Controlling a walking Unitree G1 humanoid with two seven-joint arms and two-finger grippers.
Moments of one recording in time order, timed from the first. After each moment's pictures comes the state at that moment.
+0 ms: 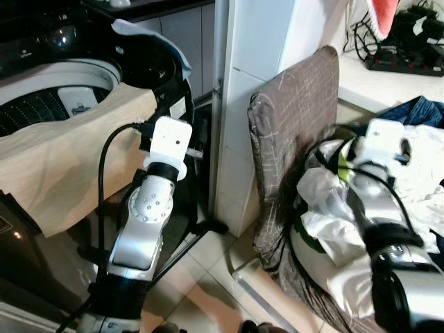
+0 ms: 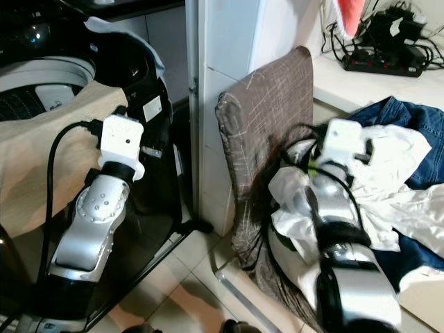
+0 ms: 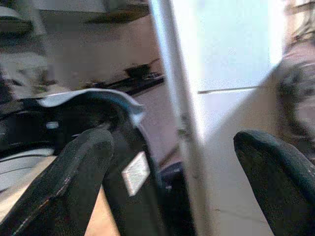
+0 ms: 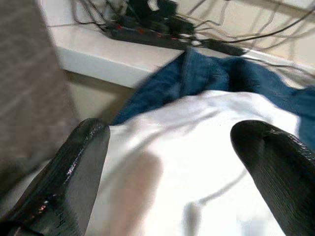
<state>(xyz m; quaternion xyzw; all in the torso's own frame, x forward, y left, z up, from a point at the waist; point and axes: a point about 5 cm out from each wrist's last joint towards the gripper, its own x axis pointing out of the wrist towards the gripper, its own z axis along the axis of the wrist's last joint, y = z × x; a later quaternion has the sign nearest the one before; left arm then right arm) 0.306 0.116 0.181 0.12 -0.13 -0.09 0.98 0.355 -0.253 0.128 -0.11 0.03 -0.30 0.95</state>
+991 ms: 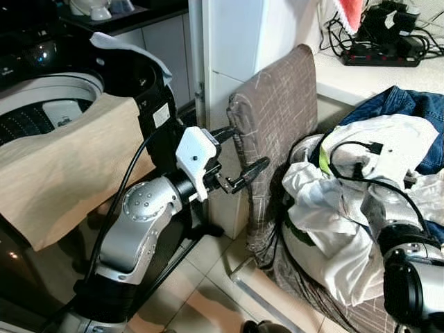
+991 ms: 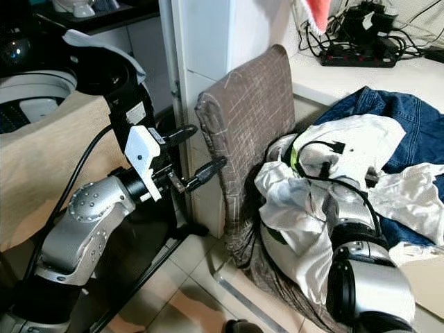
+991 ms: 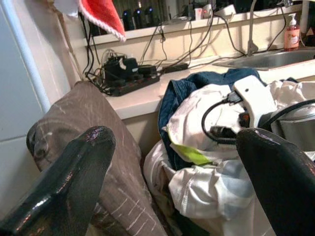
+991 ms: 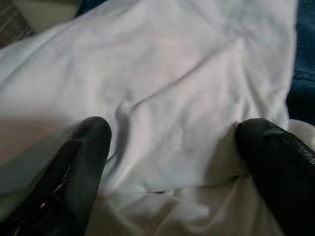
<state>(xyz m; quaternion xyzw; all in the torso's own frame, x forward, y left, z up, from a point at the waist) 0.280 0.084 0.191 0.06 -0.12 -0.44 0.89 0.349 -0.272 0.097 -0.02 0.16 -0.25 0.95</state>
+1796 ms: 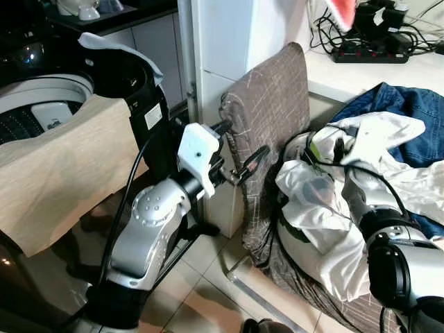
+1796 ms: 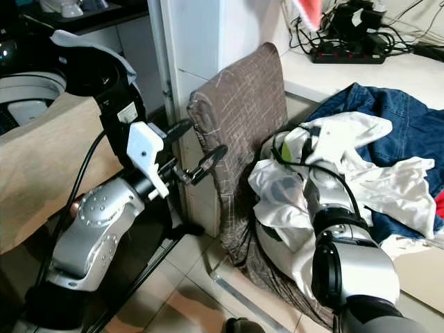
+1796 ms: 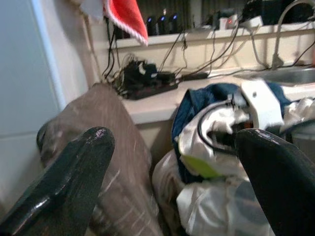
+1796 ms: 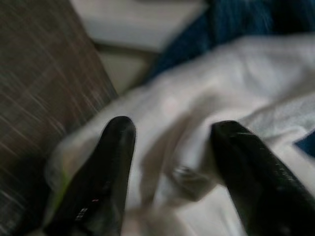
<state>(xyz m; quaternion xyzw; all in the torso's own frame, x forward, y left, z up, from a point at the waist) 0.280 0.076 0.186 0.02 -0.12 -0.37 0.92 0.379 -0.226 0.129 -0.03 0.08 -0.15 0.99</state>
